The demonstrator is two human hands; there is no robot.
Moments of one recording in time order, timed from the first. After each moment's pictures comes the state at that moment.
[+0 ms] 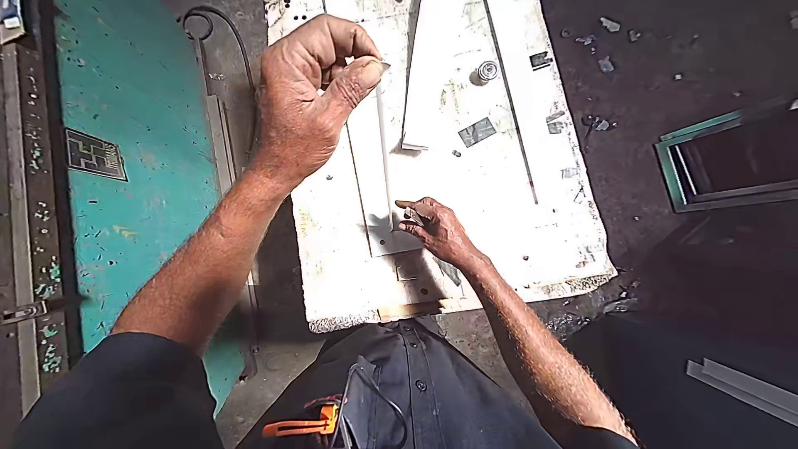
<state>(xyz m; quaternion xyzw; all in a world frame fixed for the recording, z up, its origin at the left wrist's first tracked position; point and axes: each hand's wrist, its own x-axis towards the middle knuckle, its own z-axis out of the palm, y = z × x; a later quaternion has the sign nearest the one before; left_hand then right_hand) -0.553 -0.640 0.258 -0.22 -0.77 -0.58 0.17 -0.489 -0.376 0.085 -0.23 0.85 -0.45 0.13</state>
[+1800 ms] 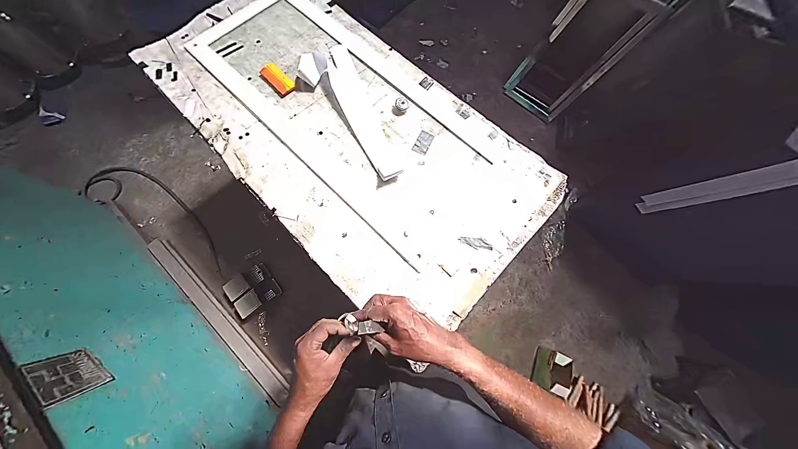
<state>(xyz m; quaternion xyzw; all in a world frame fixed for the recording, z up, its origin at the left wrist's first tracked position) -0.377 -0.840 0.102 -0.16 -0.76 -0.62 -0.07 -0.364 -0.610 0.144 -0.15 0.84 -0.50 0.11</state>
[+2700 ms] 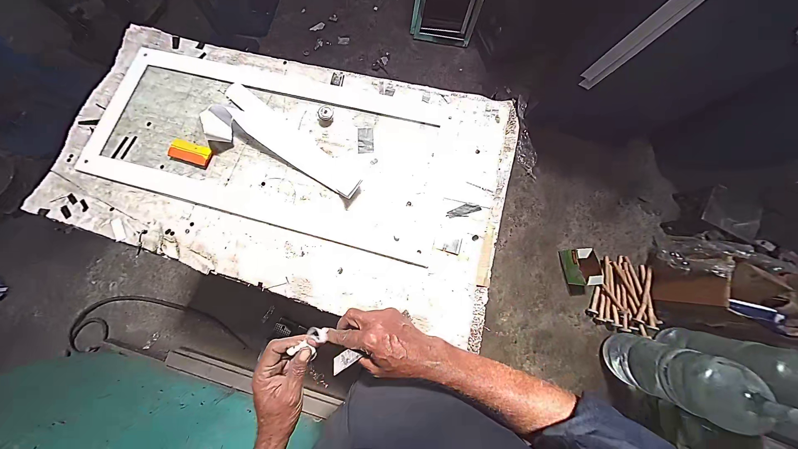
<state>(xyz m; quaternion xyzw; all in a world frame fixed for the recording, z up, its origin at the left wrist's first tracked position) -0.543 -0.878 0.143 -0.25 -0.66 -0.68 -0.20 -0.429 -0.673 0.147 -0.05 0.89 -0.45 -0.05</state>
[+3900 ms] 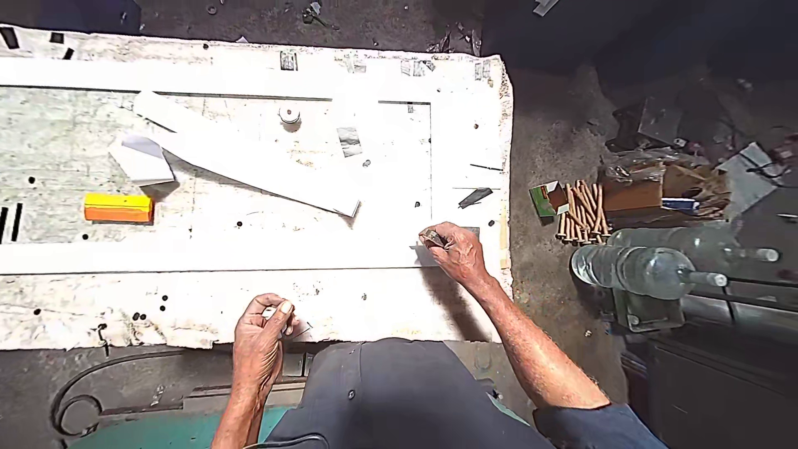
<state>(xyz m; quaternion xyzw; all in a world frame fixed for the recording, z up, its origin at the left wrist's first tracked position) -0.757 -0.795 0.125 -0.11 -0.65 -0.60 -0.45 -0.456 -0.546 0.075 0.52 0.80 -0.29 -0.10</state>
